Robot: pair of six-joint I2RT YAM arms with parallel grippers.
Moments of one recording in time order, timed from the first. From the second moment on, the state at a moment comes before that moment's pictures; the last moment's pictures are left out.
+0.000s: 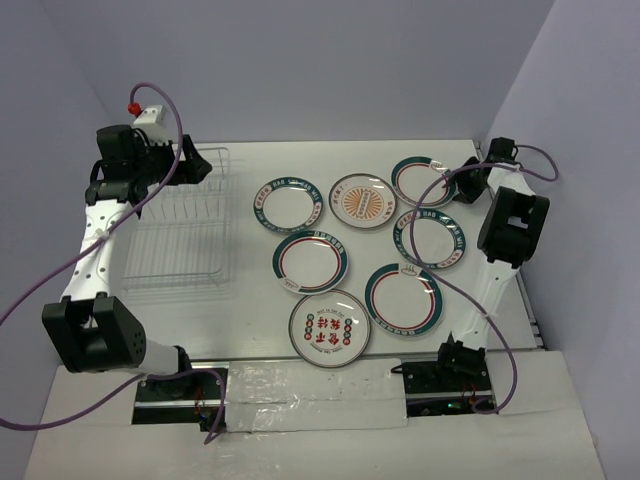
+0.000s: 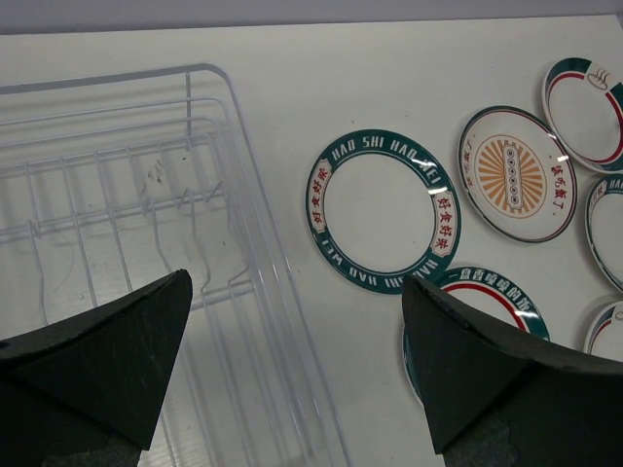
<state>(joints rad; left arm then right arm) 0.08 1.42 1.36 -0.40 0.46 -0.08 -0.35 2.31 1.83 -0.53 -0.31 0.53</state>
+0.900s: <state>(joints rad) 0.07 1.50 1.44 -0.40 0.44 -0.15 -0.39 2.18 1.66 -0.39 -0.58 0.63</state>
